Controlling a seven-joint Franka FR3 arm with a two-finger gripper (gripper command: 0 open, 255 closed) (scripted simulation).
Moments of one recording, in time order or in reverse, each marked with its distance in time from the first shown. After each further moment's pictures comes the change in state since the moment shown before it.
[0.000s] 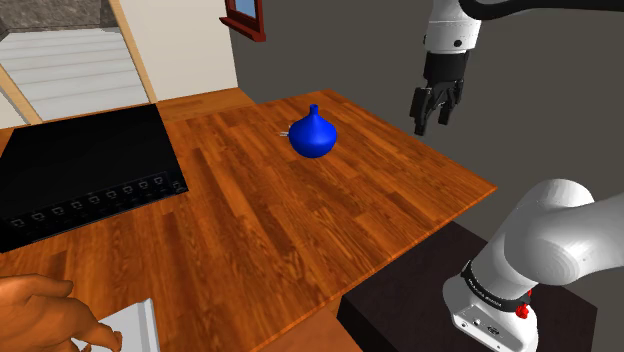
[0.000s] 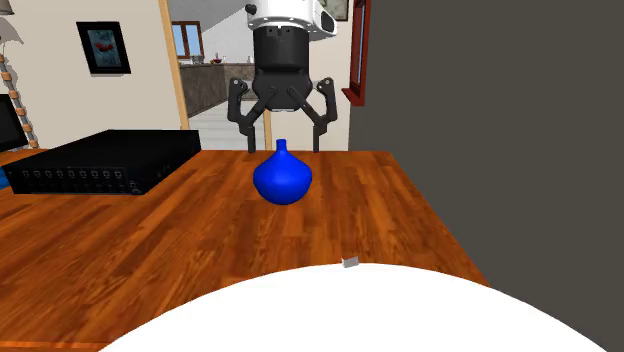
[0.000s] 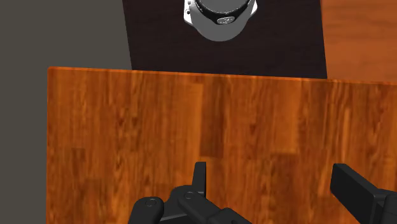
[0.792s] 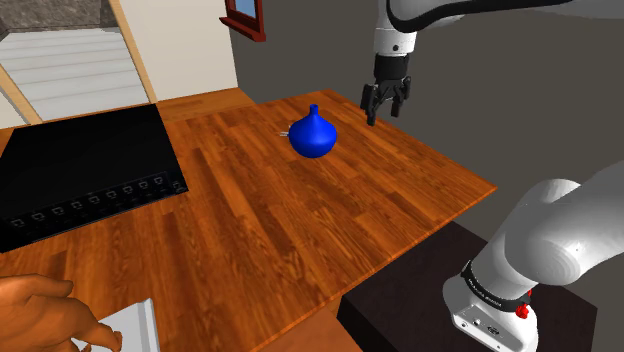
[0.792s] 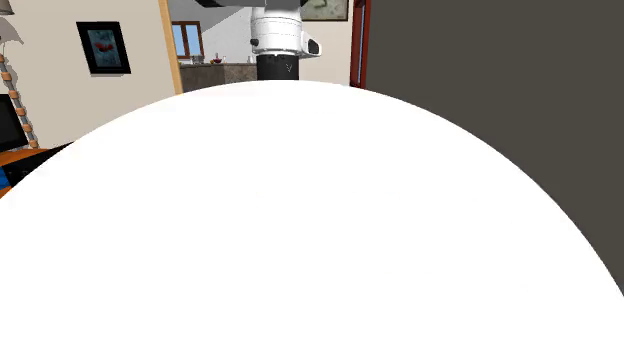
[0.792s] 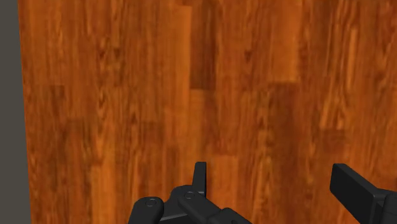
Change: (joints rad) arm 0.010 0.344 -0.004 0.171 0.013 0.227 0.014
